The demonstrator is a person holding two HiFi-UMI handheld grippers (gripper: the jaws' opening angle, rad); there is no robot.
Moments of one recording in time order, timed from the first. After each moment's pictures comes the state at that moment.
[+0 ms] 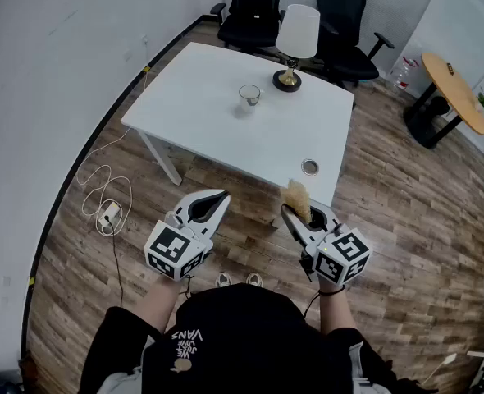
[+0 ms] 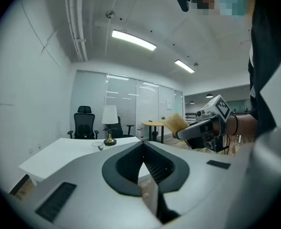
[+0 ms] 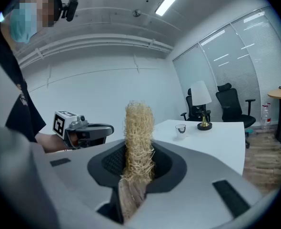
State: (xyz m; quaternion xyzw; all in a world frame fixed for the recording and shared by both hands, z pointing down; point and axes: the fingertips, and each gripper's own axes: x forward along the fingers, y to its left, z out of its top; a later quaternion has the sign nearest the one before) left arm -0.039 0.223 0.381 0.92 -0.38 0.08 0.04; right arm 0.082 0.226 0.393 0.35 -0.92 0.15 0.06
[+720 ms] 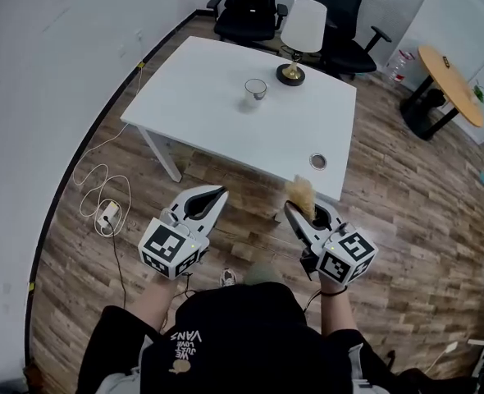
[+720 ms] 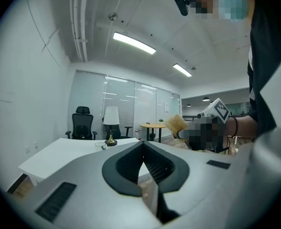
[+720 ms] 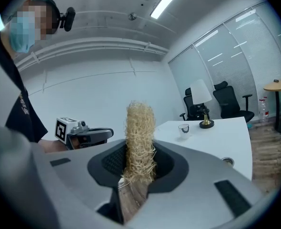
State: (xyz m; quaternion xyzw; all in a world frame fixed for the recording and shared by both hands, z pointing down) left arm -0.086 0.221 0.381 0.93 -0.37 0.06 0.04; right arm 0.045 0.229 0.391 0.37 -0.91 0.17 0.03
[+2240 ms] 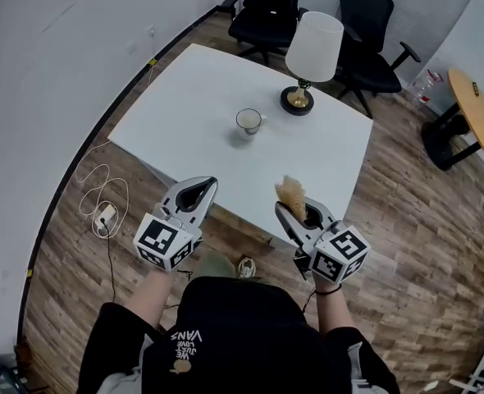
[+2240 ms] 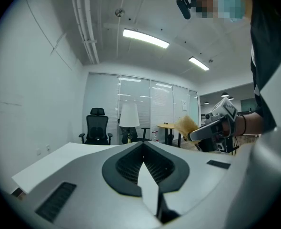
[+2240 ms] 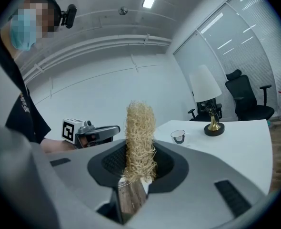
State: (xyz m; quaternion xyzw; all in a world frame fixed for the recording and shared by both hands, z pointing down) left arm -0.046 0.032 0.400 0.89 -0.46 0.06 0.04; right arm 0.091 0.043 0.416 0.29 -0.94 0.19 0.04
